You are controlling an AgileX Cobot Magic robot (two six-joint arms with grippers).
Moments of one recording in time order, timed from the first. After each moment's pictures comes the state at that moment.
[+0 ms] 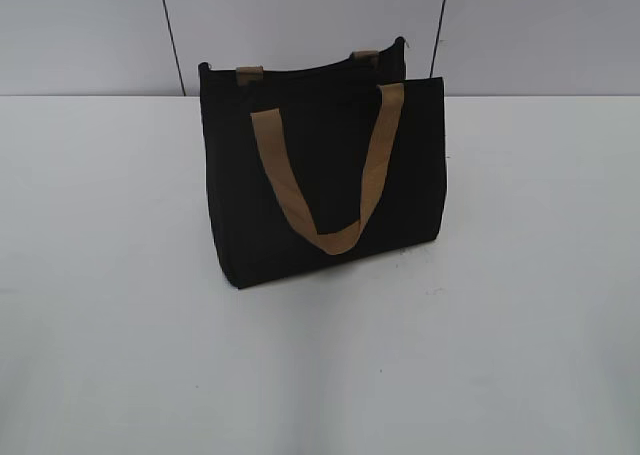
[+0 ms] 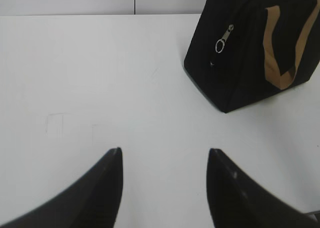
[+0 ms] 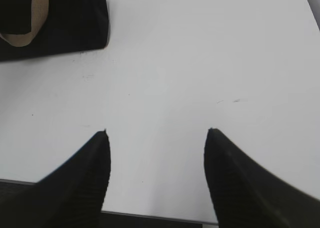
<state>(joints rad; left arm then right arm) -0.04 -0.01 -0.53 -0.22 1.07 0.22 -0.03 -0.01 -0.49 0.16 1.10 -0.16</state>
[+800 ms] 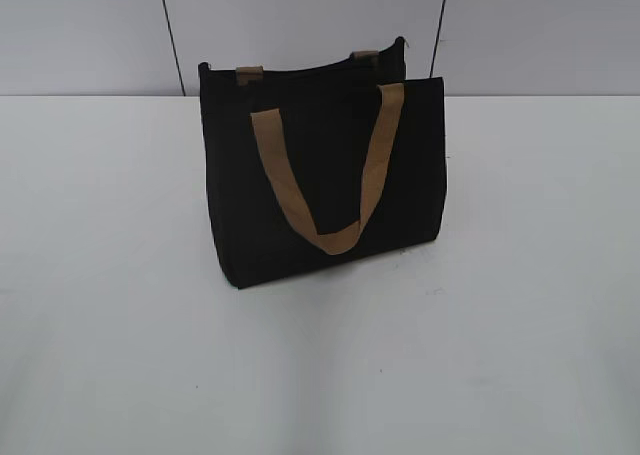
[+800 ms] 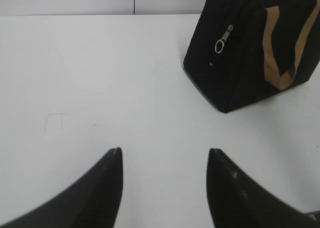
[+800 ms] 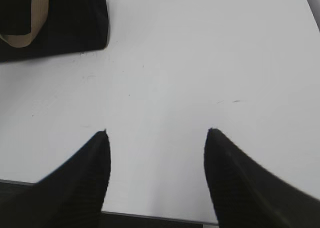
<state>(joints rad) -0.04 -0.01 -0.53 -0.23 1.07 0.22 -0.03 -0.01 -0.49 0.16 1.10 -0.16</state>
